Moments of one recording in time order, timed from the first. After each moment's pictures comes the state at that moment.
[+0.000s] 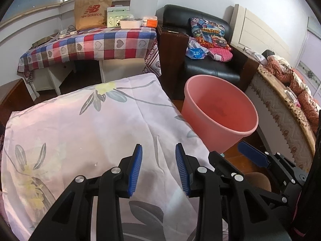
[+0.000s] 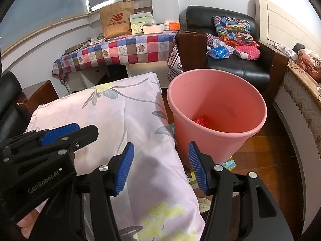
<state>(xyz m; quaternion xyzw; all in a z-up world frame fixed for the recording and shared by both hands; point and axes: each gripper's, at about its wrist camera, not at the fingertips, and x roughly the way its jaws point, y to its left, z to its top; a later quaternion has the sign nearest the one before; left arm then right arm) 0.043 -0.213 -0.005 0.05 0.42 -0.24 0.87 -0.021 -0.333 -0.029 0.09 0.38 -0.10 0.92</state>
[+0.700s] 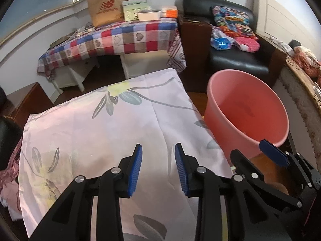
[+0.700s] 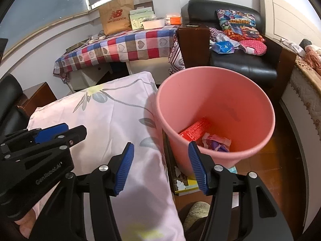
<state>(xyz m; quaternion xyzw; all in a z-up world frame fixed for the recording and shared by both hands) 0.076 -0.254 -0.010 0.10 0.44 -0.14 0.88 0.013 -0.380 -0.035 0.10 0.39 -0.07 0.91</state>
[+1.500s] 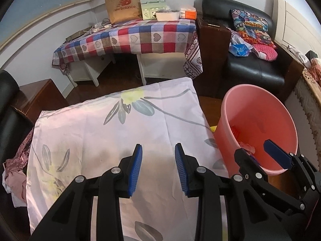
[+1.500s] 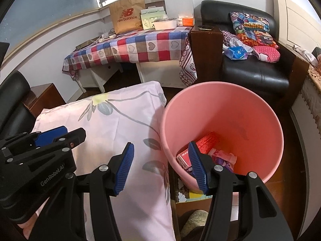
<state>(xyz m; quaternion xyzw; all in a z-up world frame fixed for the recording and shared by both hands) 0.100 -0.261 0.010 0.09 0.45 -0.08 0.89 0.047 -0.395 -0.015 0.09 0.40 -0.02 0.91</state>
